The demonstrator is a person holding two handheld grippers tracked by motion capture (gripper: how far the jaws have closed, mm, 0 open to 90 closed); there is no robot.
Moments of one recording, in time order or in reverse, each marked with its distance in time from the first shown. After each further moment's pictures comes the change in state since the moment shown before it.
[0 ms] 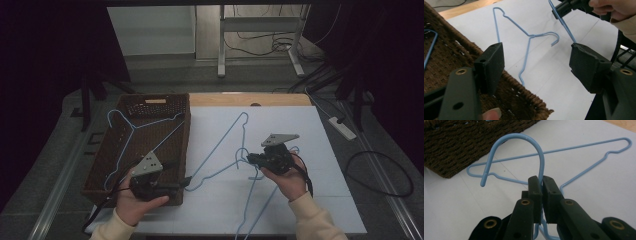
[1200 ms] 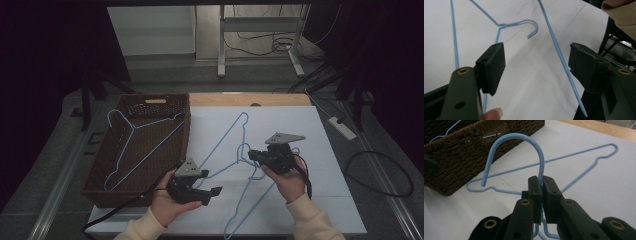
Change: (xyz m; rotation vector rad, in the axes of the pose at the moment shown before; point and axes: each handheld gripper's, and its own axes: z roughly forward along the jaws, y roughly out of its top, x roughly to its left) left arm -0.034 0.007 0.076 0.129 -0.119 -0.006; right arm 0.002 0.000 -0.006 -0.083 -0.038 0.078
